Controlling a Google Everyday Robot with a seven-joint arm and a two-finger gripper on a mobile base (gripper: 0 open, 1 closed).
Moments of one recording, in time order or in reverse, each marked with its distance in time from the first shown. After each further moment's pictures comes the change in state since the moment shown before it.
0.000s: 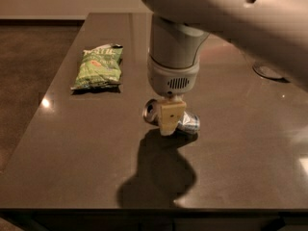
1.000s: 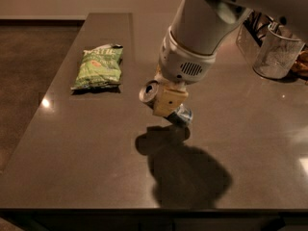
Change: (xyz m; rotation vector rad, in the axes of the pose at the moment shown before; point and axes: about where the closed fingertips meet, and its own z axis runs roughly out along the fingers) arm -0.006 -0.008 -0.030 0.030 -0.244 0.152
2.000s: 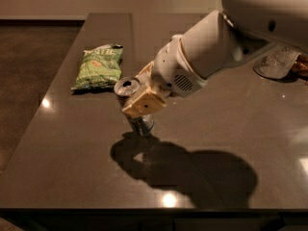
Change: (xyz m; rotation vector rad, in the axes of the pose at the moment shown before) arm -0.059 0.011 0.005 0.003 -0.475 0.148
